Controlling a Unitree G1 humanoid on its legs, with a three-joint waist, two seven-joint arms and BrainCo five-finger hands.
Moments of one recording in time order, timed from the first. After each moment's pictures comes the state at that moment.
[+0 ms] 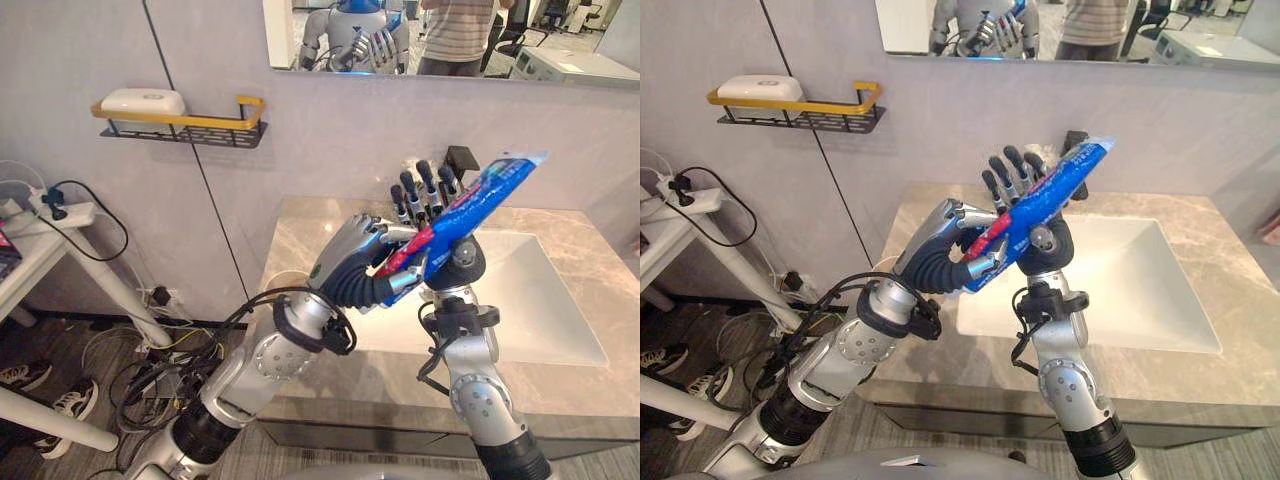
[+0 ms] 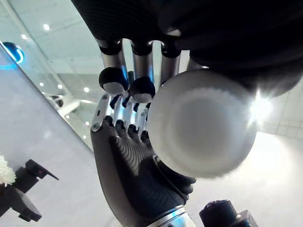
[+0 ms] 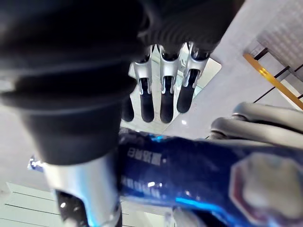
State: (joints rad) left arm -0.24 0.30 -0.56 -0.39 0.45 -0.27 0.14; right arm -0.06 -0.21 0.32 -0.39 1.12 -0.26 0.15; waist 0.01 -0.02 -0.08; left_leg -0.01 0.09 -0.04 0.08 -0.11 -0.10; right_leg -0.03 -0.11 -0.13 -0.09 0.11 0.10
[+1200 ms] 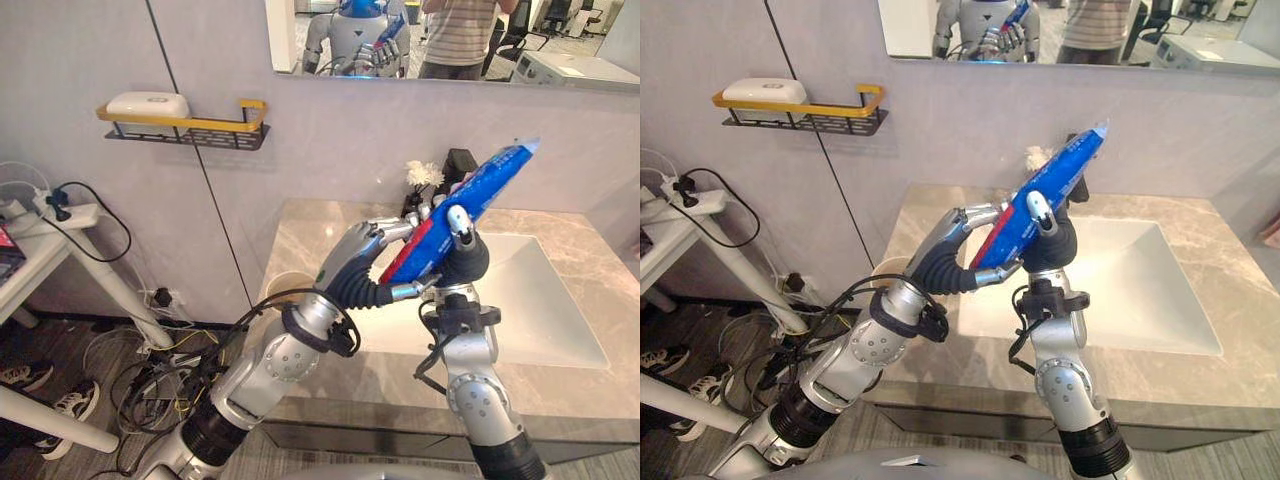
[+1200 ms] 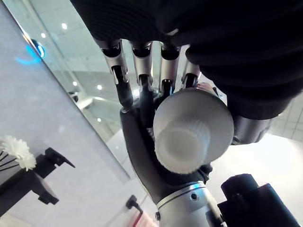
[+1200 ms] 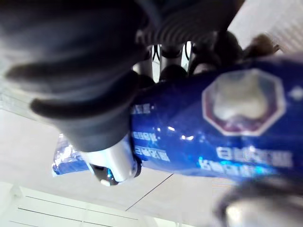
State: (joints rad) left arm -0.22 0.28 -0.59 -0.32 0.44 -0.27 0.17; right arm -0.06 -0.17 0.30 -0.40 1.12 -0.28 0.11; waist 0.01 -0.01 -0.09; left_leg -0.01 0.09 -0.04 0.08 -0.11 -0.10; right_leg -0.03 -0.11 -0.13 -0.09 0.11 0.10
